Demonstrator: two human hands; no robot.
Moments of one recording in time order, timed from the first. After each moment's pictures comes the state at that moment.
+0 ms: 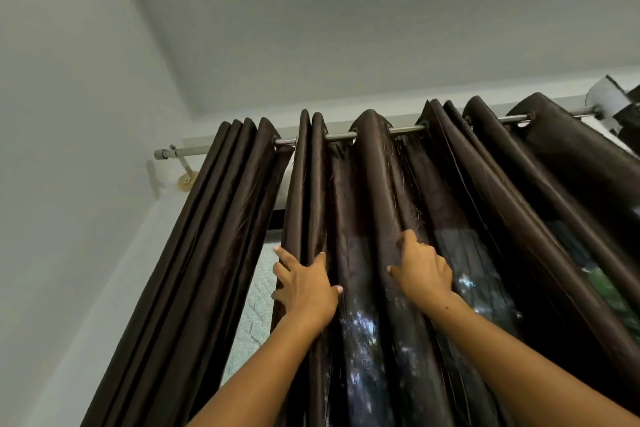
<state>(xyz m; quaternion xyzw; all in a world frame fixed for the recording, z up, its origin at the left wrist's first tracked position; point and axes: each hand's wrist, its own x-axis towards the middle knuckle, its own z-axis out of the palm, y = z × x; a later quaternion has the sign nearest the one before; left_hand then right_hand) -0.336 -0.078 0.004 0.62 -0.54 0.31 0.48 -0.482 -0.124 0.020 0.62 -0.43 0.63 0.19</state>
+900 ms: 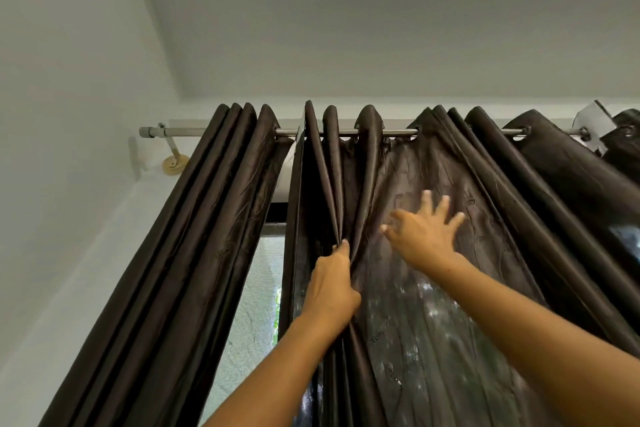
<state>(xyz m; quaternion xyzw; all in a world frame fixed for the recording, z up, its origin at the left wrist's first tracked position) -0.322 -0.090 0.001 0.39 -0.67 0.32 0.54 -0.471 -0.126 0.073 0.57 -0.49 0.57 0.33</state>
